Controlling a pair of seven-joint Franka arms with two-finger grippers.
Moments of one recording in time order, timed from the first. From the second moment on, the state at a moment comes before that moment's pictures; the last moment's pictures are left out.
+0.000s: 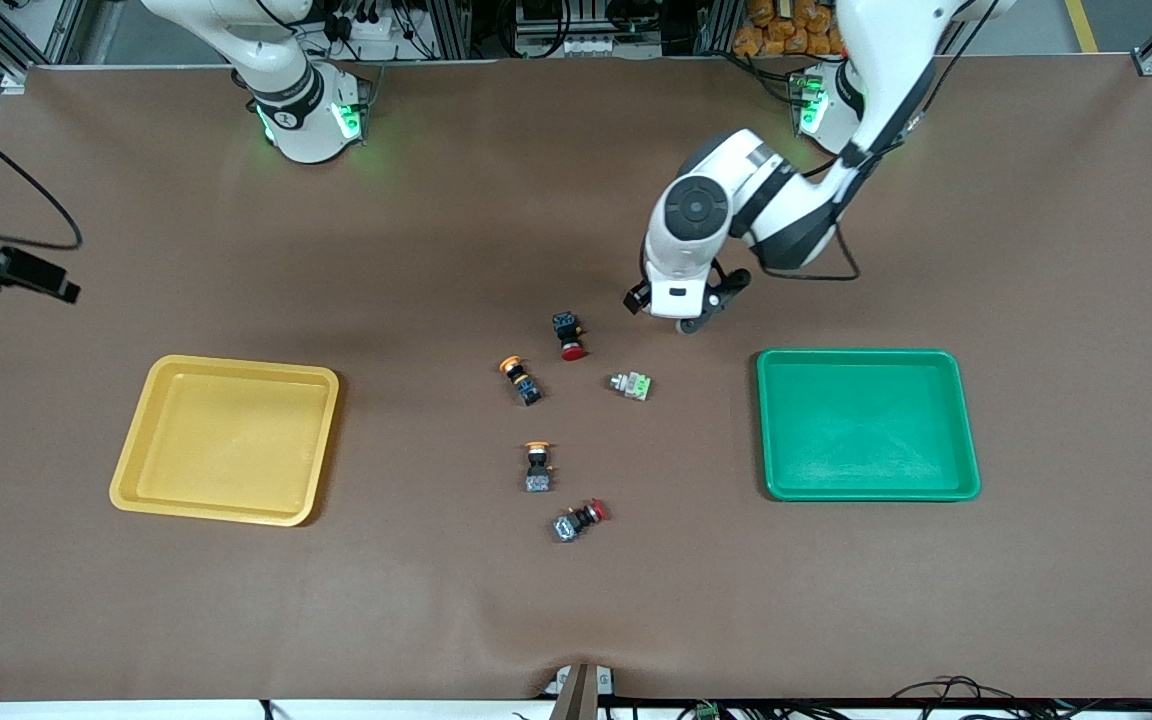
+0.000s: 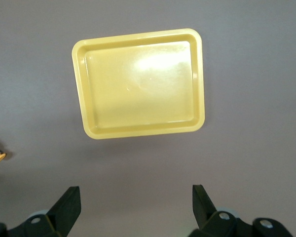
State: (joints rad) left arm -0.24 0.44 -0.55 -2.00 0.13 2.21 -1.65; right arm -0.04 0.06 -0.10 -1.65 0.04 1.62 0.03
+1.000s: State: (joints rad) left arm -0.28 0.60 -0.54 -2.02 0.37 2.33 -2.10; right arm 0.30 0.30 -0.08 -1.67 0.08 1.87 0.03
